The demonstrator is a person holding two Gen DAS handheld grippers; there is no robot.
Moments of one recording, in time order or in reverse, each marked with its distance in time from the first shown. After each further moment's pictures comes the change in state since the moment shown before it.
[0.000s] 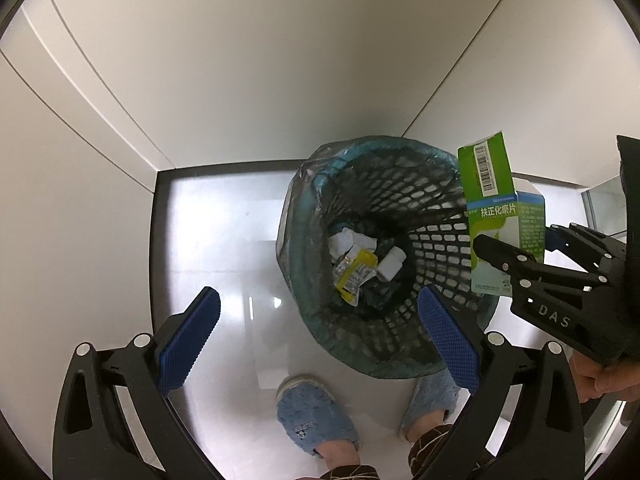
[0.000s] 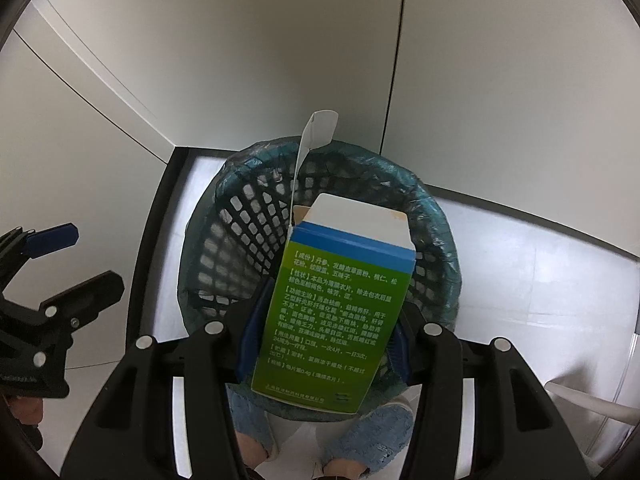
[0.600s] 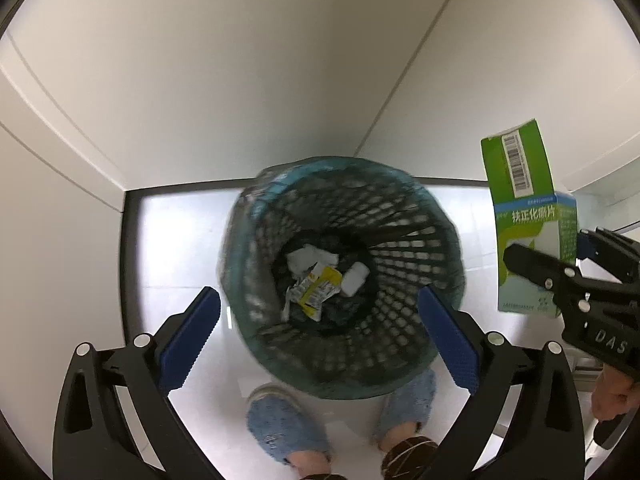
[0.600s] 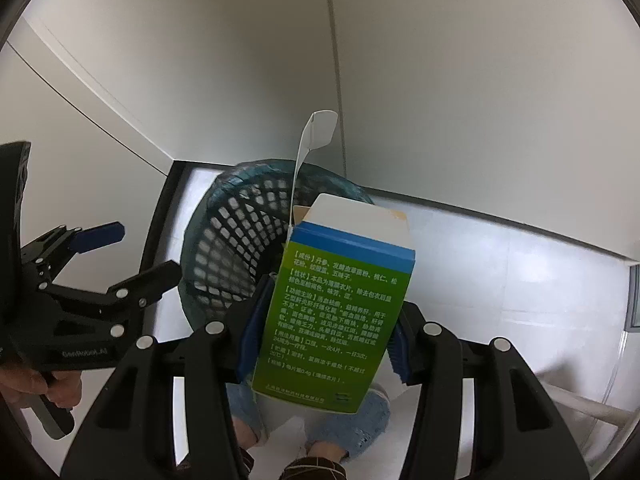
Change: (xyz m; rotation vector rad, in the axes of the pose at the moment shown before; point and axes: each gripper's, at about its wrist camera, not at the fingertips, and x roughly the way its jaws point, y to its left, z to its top) left arm -0.005 -0.046 0.021 0.014 -0.029 -0.049; right arm -0.050 -0.031 0.002 0.009 -0.022 0.009
